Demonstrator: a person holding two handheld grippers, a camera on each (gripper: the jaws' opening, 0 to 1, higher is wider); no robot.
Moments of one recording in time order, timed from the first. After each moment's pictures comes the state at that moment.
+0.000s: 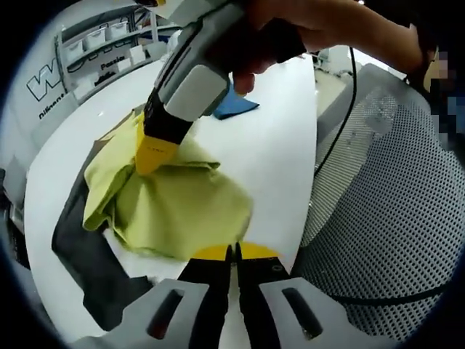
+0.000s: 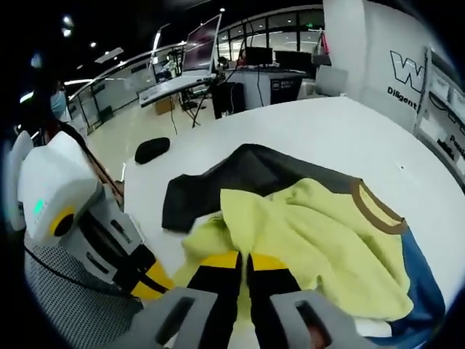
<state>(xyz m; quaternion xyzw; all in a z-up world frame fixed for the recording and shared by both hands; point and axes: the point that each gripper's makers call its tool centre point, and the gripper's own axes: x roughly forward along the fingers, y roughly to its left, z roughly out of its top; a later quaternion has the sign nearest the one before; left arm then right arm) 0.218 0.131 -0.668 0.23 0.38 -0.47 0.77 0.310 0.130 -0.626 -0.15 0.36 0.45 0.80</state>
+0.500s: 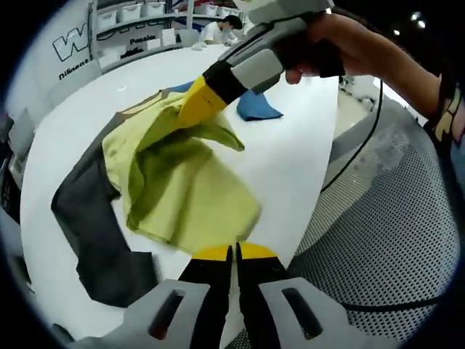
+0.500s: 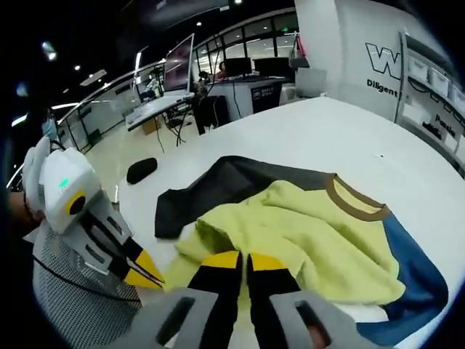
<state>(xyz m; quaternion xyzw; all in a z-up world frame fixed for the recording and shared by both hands) 0.219 0.145 -0.657 0.14 0.42 -0.42 0.79 0.322 0.099 -0.608 -0.11 0.35 0.42 0.83</state>
